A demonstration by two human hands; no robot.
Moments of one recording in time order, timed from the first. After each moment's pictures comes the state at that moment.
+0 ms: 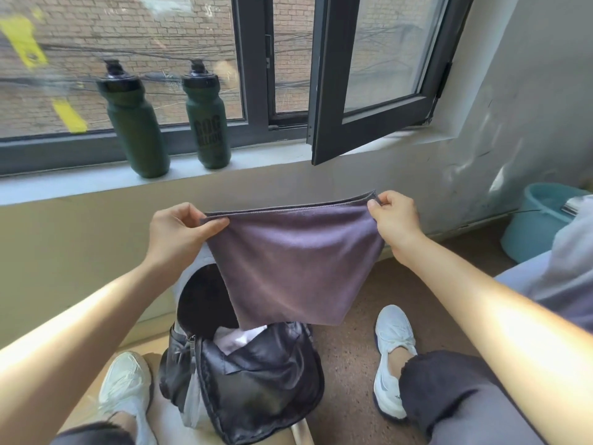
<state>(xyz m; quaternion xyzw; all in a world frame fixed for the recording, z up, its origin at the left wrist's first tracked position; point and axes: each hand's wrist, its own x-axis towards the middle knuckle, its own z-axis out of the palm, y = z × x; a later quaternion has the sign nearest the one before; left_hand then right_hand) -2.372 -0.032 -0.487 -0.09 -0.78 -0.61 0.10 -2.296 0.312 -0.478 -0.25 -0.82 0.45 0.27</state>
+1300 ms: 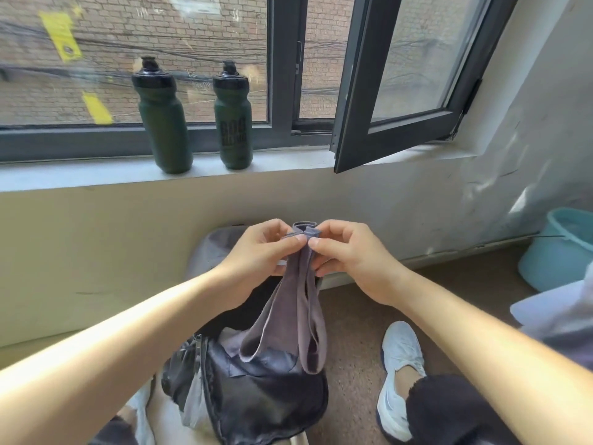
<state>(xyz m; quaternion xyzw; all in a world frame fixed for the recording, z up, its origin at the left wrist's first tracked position) -2.302 0.031 -0.461 -0.16 -0.69 -0.69 -0.17 -2.257 0.211 -0.450 0.03 -0.76 0.65 0.00</state>
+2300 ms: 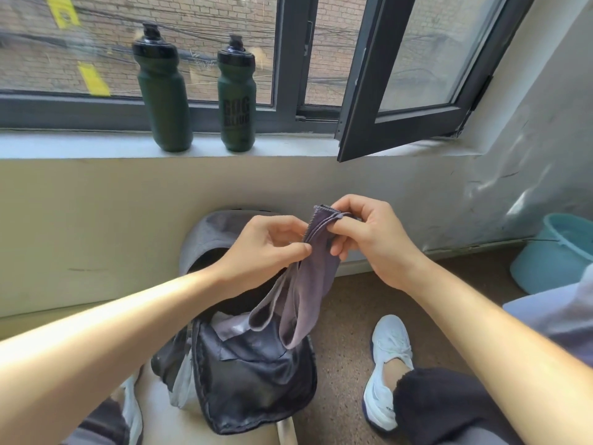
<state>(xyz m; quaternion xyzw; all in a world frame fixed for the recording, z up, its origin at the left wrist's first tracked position) -2.296 0.028 -0.477 -0.30 -0.72 -0.61 -0.09 -2.255 0.225 -0.439 0.06 -0.80 0.60 0.09</state>
